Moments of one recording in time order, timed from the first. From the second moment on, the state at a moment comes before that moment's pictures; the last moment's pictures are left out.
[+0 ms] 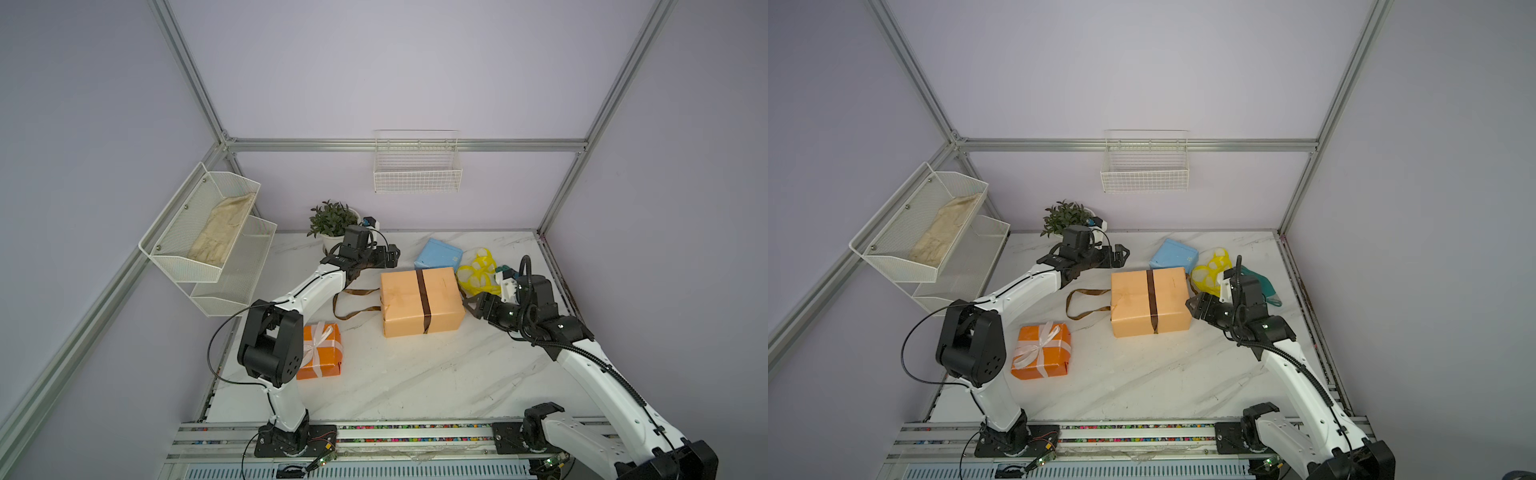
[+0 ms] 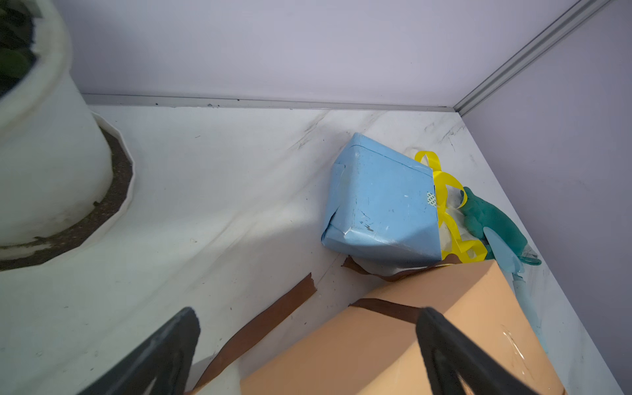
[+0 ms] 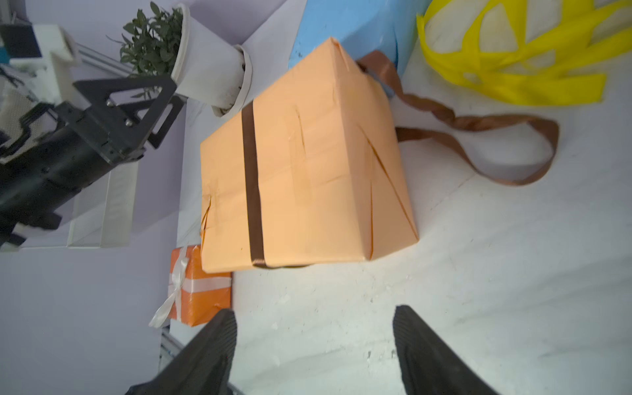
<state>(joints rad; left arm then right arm) -0.37 1.82 1.43 -0.19 0.18 -0.33 0.24 0.96 0.80 -0.55 -0.39 0.69</state>
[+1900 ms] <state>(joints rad) -0.41 1.56 1.02 -0.11 0.26 -0.50 0.45 1.60 1.41 -0.64 -0.25 0.24</state>
